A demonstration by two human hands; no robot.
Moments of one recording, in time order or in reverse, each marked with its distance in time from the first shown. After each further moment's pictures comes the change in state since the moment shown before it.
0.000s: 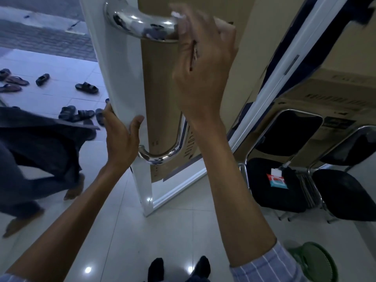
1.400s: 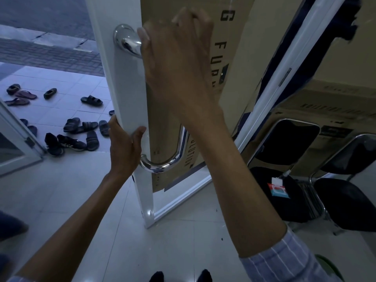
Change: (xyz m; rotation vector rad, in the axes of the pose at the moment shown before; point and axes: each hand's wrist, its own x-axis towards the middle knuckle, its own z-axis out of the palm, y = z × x) left_hand -0.010 0.012 -0.003 0.057 0.003 -0.007; right_hand 0.026 -0.039 -0.002 -0.435 -0.264 -0.342
